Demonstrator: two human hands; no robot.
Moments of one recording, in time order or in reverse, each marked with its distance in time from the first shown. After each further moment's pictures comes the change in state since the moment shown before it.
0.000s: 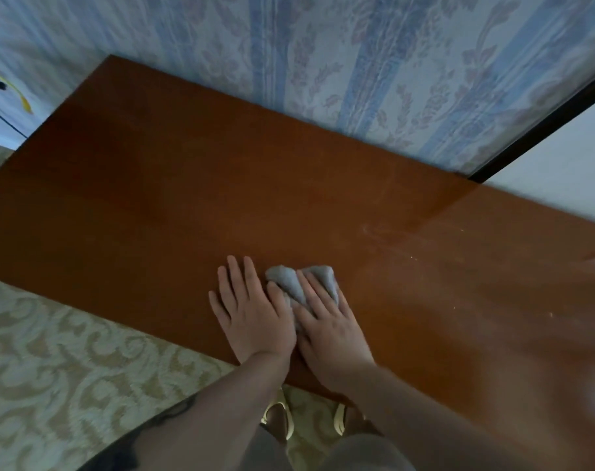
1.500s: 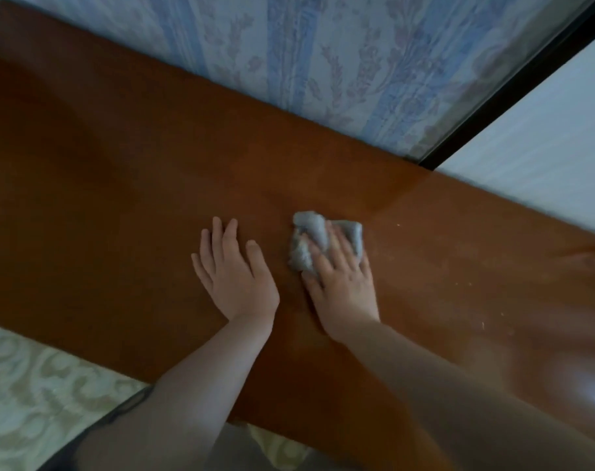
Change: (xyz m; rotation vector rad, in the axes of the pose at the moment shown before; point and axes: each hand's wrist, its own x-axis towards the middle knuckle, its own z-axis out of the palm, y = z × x) left_hand -0.006 0.131 0.049 -0.259 0.092 -0.110; right_hand -0.002 0.162 -0.039 0.049 -0.052 0.166
